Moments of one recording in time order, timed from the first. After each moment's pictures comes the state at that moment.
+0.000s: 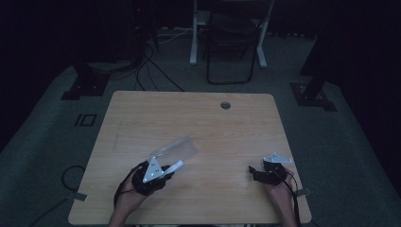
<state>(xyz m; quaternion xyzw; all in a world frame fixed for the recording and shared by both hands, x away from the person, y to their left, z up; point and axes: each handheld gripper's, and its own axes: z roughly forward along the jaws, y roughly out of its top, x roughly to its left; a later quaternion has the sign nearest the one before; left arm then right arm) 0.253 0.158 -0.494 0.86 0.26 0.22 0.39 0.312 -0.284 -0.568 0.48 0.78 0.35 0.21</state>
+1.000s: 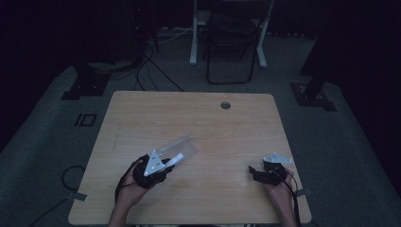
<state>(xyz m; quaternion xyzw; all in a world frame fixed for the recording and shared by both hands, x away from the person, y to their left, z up) 0.267 0.156 -0.485 0.85 0.26 0.24 0.39 0.312 -0.283 -0.568 0.48 0.78 0.35 0.21</state>
